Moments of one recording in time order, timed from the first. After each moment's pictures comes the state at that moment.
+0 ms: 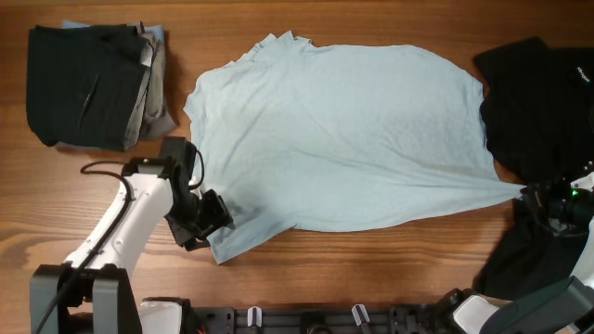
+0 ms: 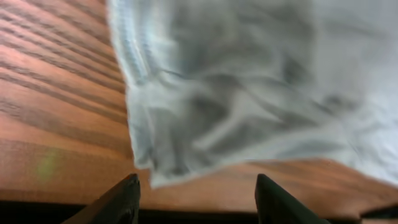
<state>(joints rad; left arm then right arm) -0.07 1.46 0.77 -1.05 0.32 -0.61 -0.85 1.37 0.98 -0.95 -0.43 0.31</state>
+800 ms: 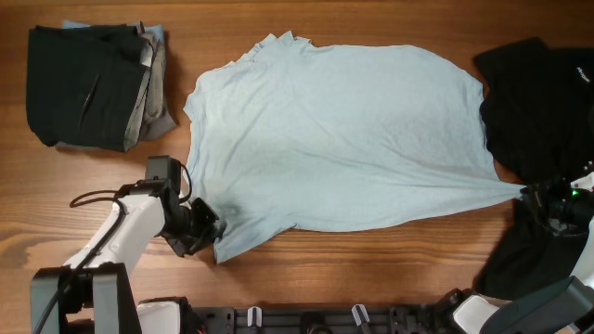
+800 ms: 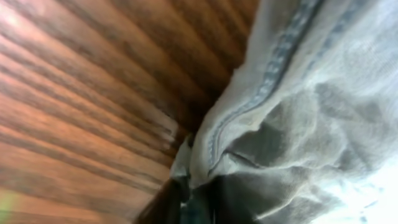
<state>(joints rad) 0.04 1.45 0.59 -0.78 0.34 -0.71 -0.85 1.37 0.98 -0.95 -0.43 0.31</state>
